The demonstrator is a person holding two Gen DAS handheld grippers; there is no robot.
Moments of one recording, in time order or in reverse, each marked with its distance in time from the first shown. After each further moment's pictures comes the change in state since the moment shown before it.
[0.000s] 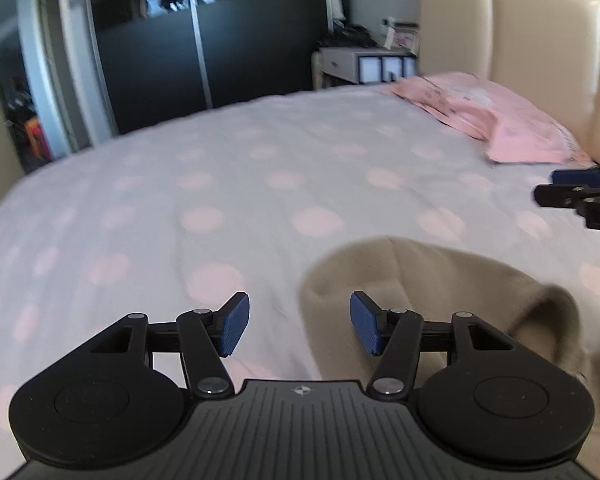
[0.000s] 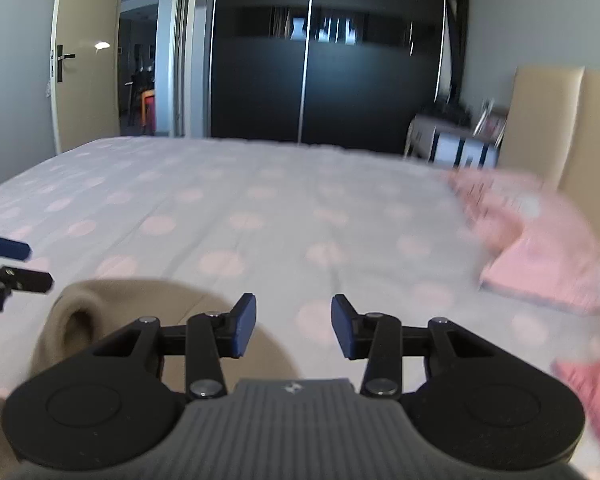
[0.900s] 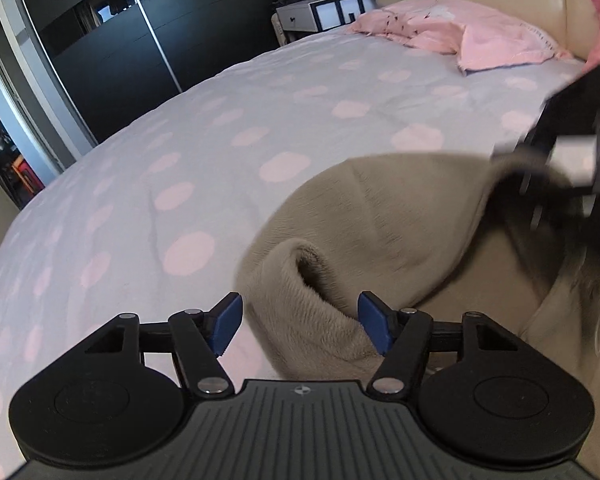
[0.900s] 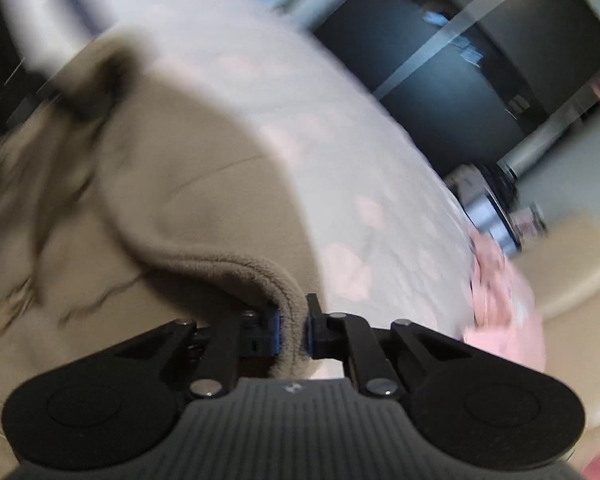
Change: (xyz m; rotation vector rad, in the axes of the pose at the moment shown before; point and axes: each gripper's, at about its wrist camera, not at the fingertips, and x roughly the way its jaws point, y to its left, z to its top) left arm 0.033 -0.043 -0.030 0.216 0.140 0.057; right arm 0.036 0.063 -0.060 -0.584 0.133 -0.164
